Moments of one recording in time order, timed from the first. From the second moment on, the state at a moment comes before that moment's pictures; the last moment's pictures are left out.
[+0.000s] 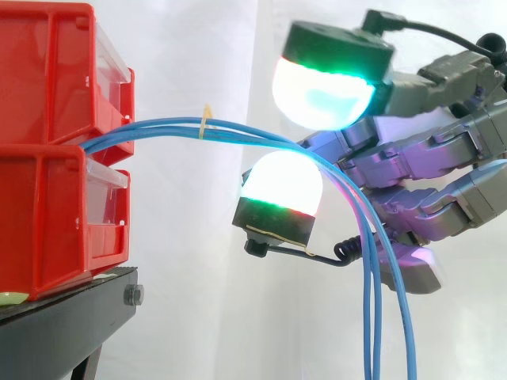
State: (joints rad) arm 0.19 -2.28 -0.95 -3.33 -1.33 -0.19
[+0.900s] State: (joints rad) arm 0.19 -2.28 -0.95 -3.33 -1.33 -0.19
